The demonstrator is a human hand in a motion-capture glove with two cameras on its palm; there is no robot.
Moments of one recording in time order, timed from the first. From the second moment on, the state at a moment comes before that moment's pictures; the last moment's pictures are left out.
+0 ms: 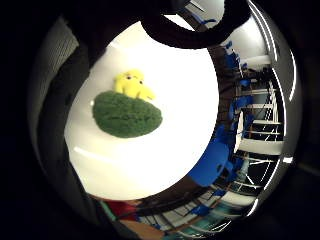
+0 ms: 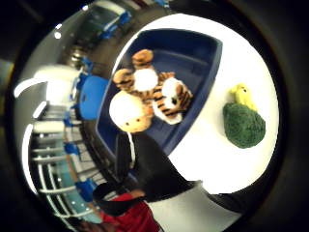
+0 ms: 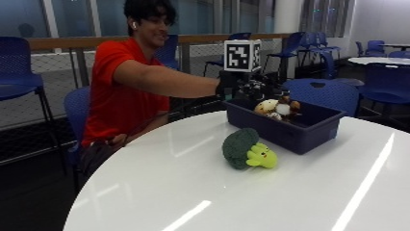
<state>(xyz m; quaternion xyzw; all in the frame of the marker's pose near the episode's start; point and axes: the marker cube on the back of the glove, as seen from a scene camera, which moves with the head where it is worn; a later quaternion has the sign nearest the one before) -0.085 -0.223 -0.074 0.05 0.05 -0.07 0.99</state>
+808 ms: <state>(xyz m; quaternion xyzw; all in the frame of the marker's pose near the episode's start) -0.019 -0.246 0.023 -0.05 0.04 0.00 1.00</state>
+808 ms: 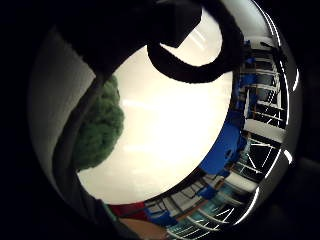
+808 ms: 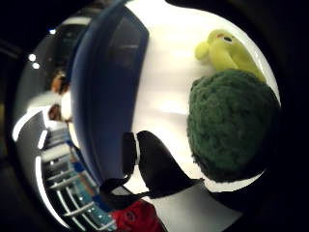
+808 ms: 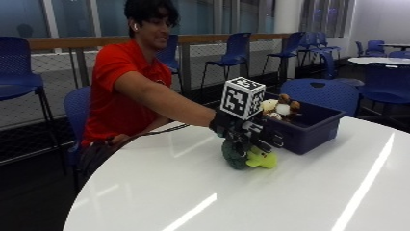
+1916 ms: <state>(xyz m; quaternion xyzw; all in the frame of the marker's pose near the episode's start) -0.024 -0.245 0.055 -0.02 0.10 0.00 0.99</state>
